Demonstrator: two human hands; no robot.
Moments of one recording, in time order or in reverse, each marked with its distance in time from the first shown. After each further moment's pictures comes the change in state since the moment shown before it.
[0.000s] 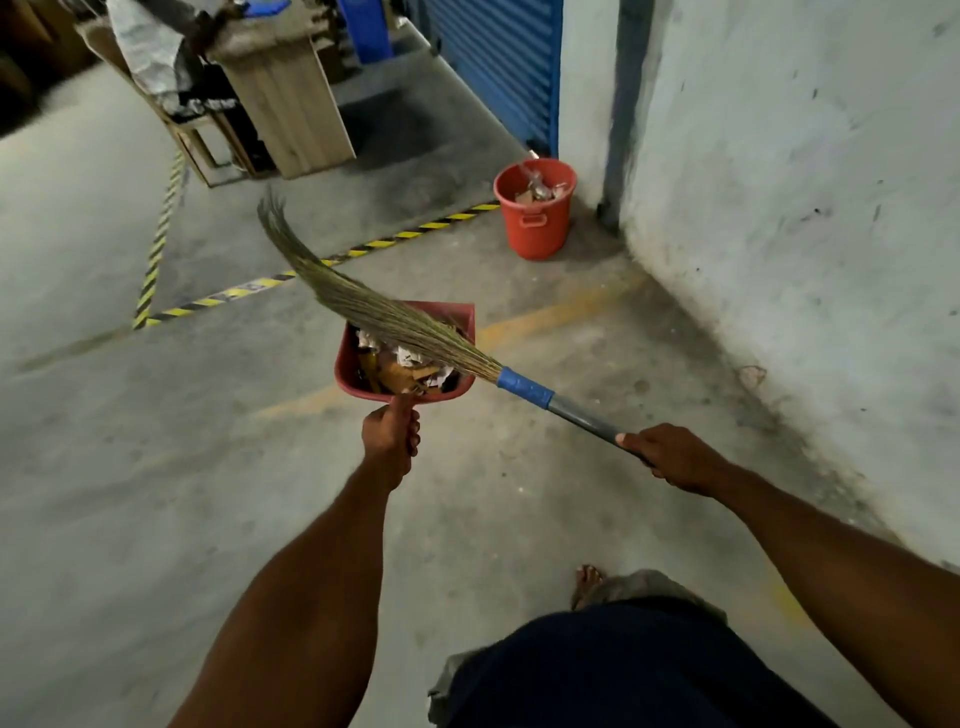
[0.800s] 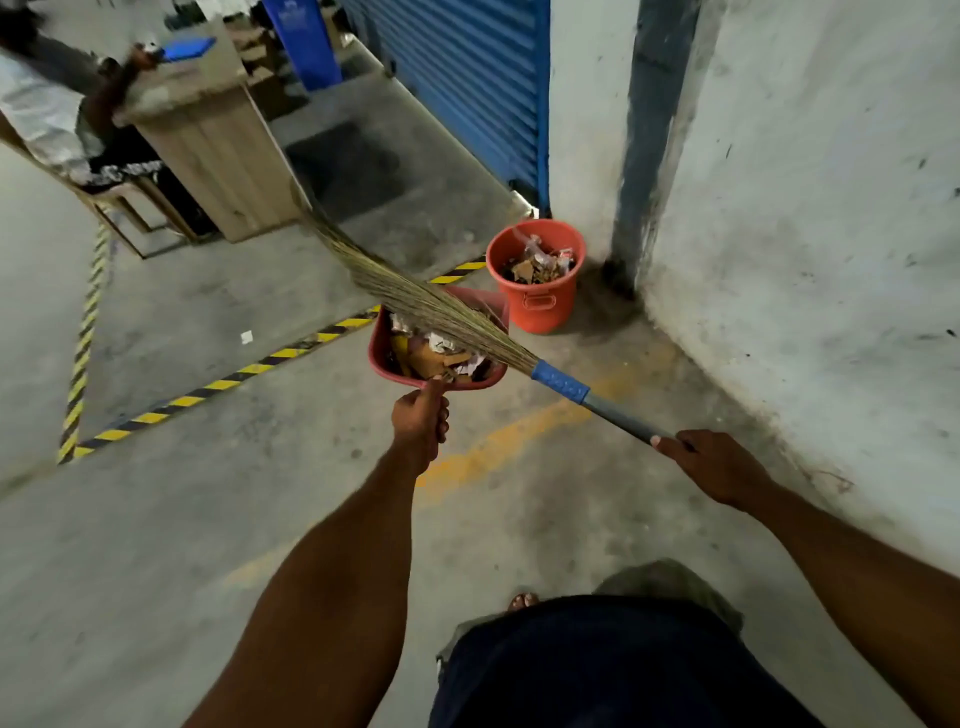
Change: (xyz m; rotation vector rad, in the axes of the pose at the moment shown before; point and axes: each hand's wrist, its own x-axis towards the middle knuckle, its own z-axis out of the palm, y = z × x) left_hand 0.413 0.278 0.236 0.111 -0.155 0.035; right_hand 0.418 -0.126 -0.173 -0.082 0.221 0.097
